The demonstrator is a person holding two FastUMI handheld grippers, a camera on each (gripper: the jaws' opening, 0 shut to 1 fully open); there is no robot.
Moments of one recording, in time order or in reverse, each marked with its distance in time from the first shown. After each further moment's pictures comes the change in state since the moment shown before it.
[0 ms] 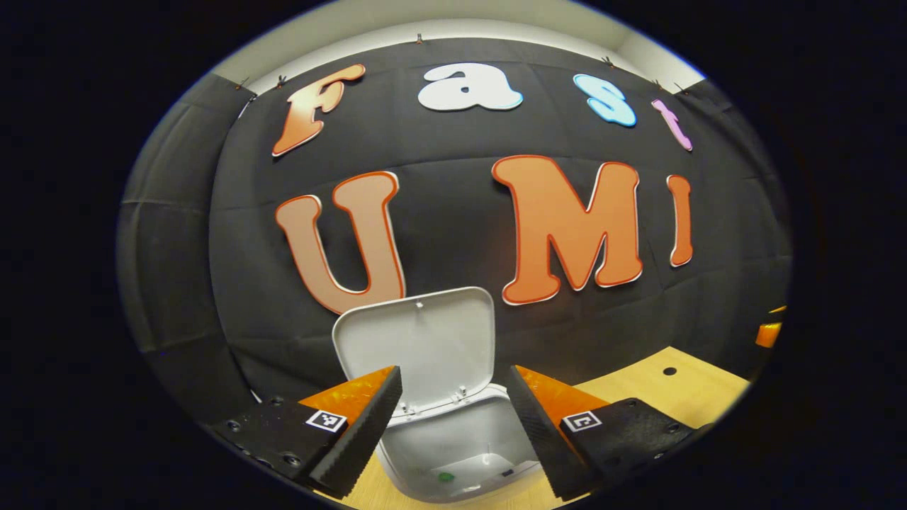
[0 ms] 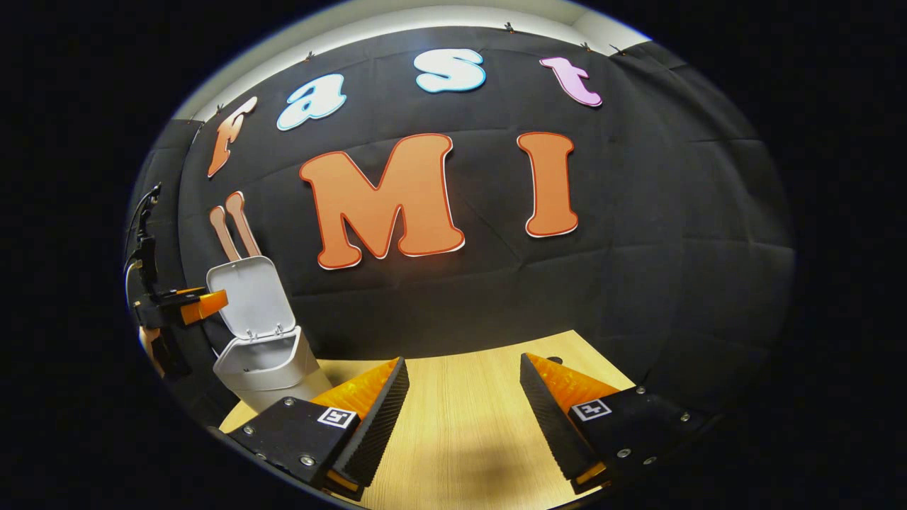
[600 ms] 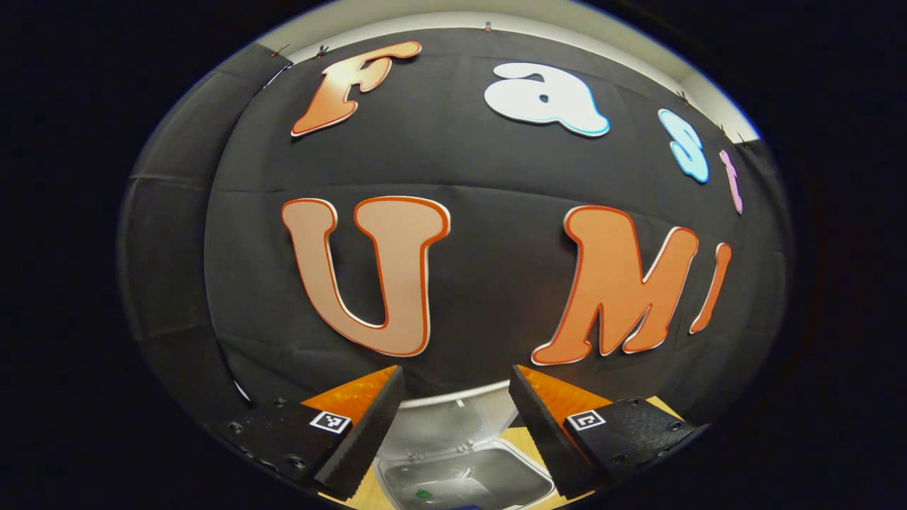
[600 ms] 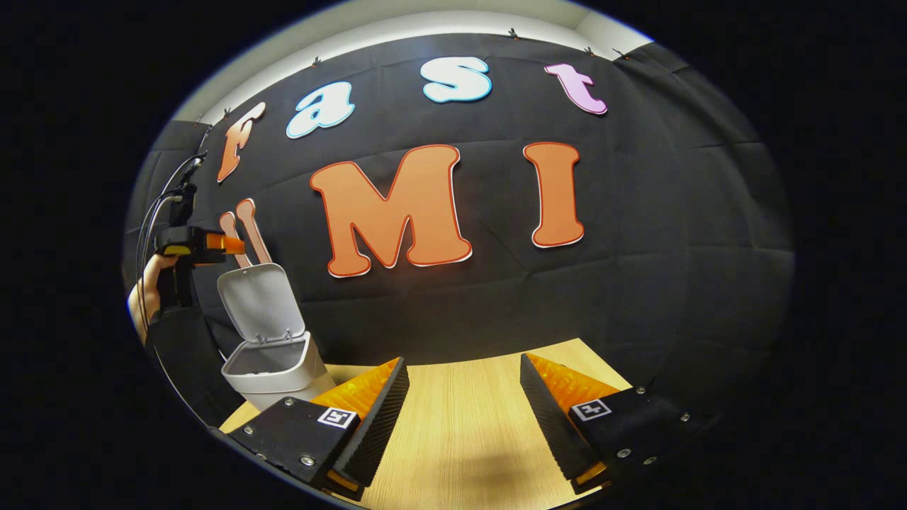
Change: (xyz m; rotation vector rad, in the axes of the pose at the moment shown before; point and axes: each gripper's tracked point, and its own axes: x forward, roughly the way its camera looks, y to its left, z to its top) left arm 0.095 0.076 0.094 -0.199 0.051 0.071; right arm -0.005 -0.001 0.010 -0.008 -0.034 0.029
